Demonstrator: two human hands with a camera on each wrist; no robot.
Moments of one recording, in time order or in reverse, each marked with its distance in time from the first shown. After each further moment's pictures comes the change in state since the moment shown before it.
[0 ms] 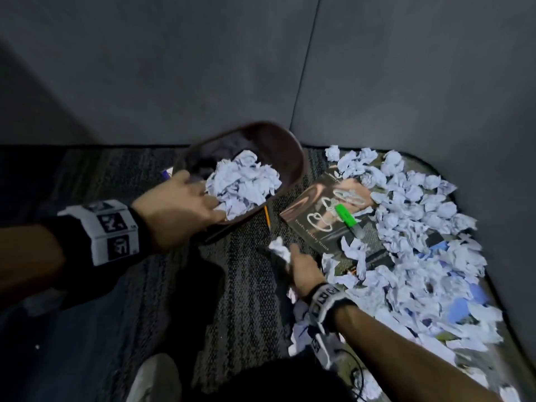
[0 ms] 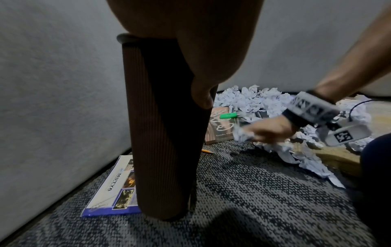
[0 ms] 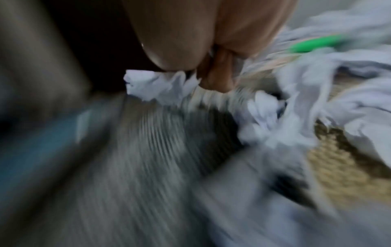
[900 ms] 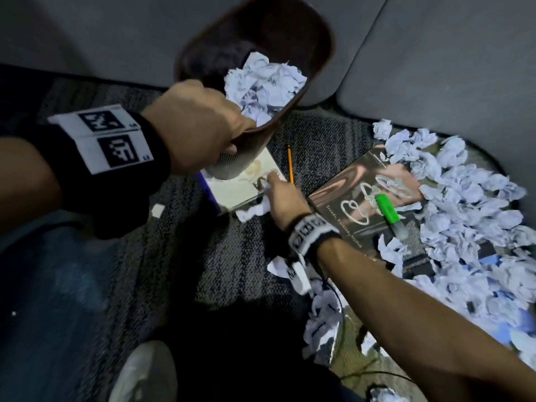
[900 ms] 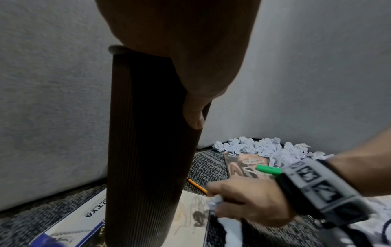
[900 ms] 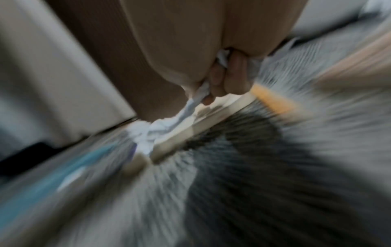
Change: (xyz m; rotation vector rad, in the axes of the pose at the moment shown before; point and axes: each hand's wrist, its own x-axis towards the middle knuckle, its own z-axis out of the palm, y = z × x) left_hand 0.037 -0.059 0.059 -0.153 0.088 -0.257; right_hand 0.137 -0.082 -0.001 -0.012 0.073 -0.206
